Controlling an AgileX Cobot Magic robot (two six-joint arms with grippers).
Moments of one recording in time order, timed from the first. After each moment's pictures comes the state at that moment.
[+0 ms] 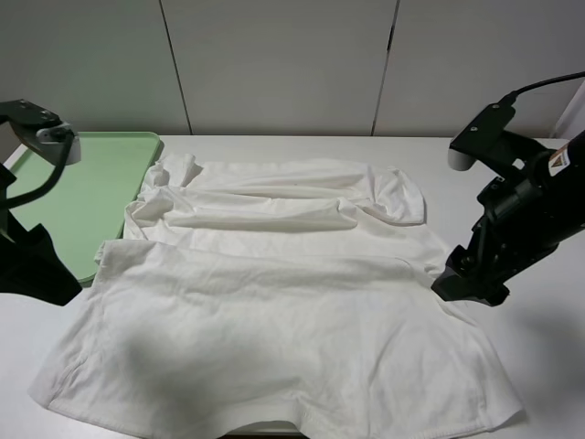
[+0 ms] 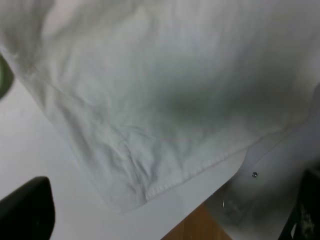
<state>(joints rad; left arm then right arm) -0.19 1.15 -0.79 -0.25 1.02 0.56 0.38 1.25 -0.71 0.14 0.80 -0.54</state>
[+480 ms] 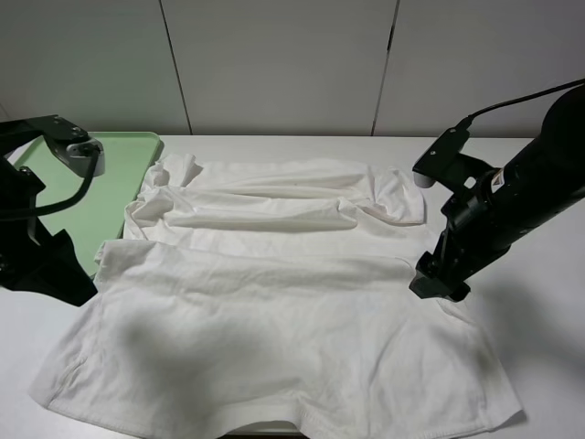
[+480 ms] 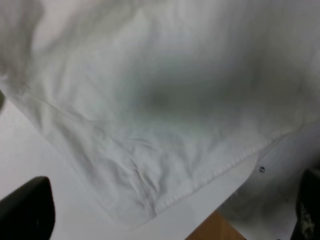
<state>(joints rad) -0.19 1.32 -0.80 -0.26 0.96 0.65 0.38 1.46 -0.71 0.09 0.58 -0.58</state>
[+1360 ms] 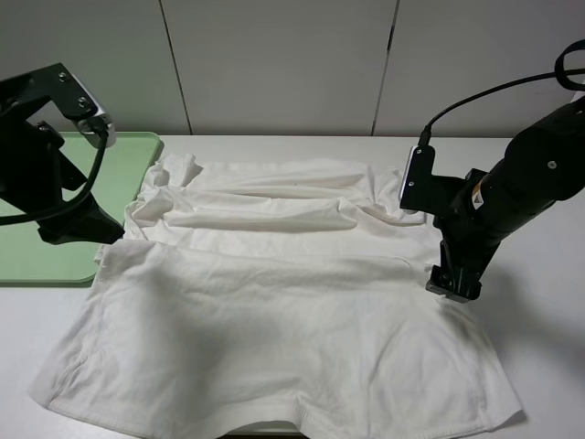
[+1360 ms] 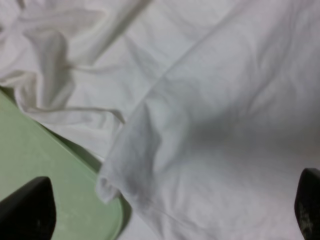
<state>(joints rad) -0.19 1.32 -0.80 -0.29 0.66 0.84 0.38 1.62 -0.71 -0.17 0.42 -0.69</state>
